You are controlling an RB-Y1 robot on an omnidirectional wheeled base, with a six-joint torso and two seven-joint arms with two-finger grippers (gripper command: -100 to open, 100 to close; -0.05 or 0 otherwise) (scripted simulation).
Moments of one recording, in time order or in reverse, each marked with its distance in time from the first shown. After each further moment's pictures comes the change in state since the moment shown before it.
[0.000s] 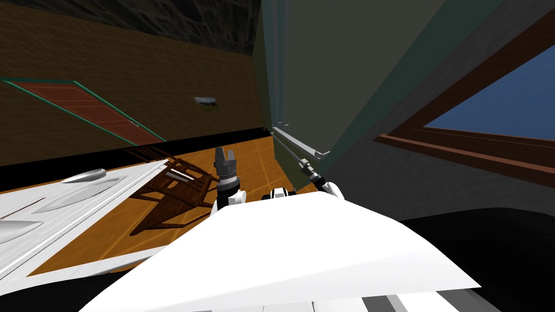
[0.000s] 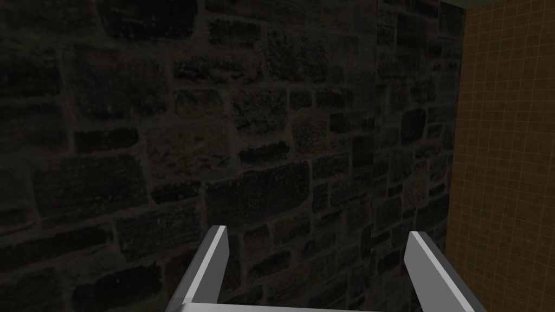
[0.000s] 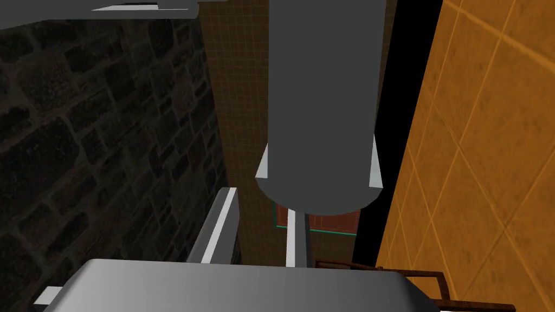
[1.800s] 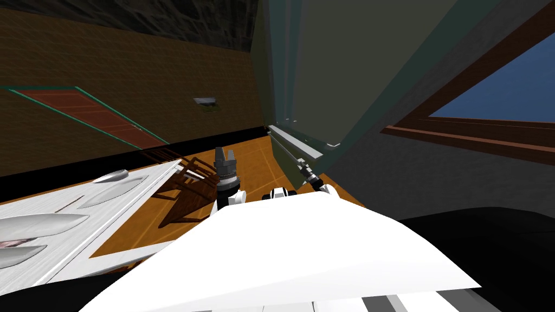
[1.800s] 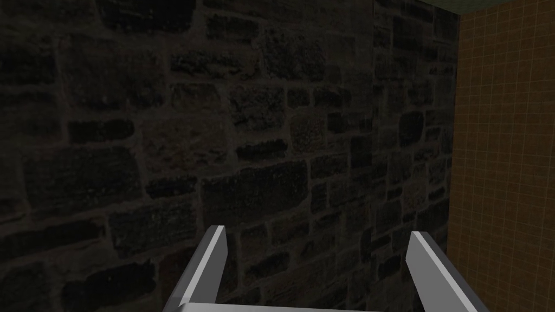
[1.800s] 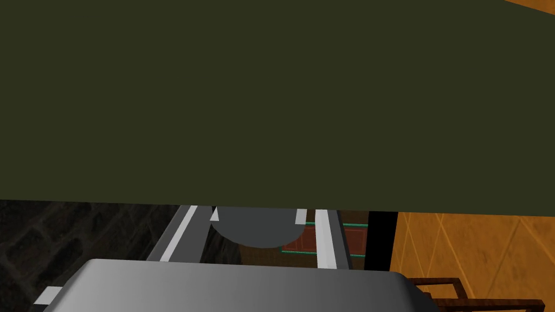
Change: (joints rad) left arm 0.000 0.000 0.000 0.000 0.000 0.000 0.000; right arm 0.030 0.080 -0.002 -0.021 0.046 0.037 0.009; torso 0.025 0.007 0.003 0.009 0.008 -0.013
